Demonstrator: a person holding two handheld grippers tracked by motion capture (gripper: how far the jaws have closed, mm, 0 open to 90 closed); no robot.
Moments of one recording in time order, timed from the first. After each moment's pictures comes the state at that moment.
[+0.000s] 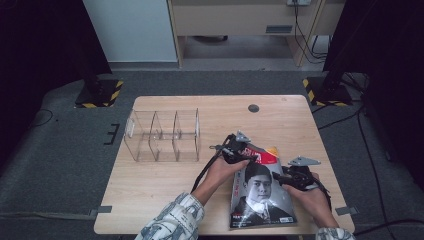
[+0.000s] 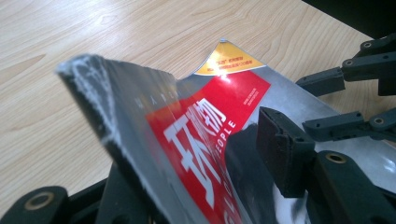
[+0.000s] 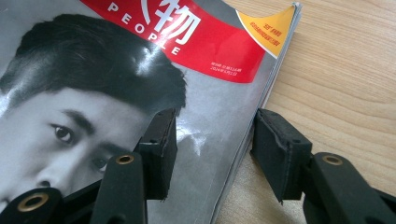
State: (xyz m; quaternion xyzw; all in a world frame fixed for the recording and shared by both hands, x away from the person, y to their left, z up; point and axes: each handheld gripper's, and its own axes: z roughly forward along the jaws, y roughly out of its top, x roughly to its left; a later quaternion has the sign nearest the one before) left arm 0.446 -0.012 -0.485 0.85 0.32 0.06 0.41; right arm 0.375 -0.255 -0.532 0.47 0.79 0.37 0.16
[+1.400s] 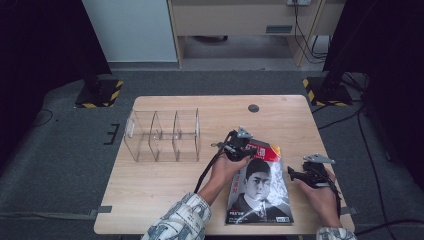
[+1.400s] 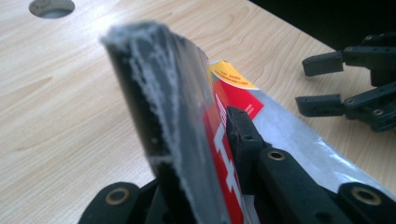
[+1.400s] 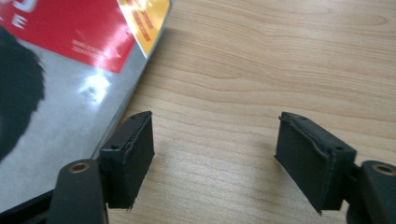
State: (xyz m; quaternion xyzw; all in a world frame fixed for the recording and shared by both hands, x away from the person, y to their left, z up) left arm 0.445 -0.017 -0.465 0.83 0.33 0.07 0.43; right arm 0.382 -0.293 -0.531 0.55 0.73 0.32 0.24
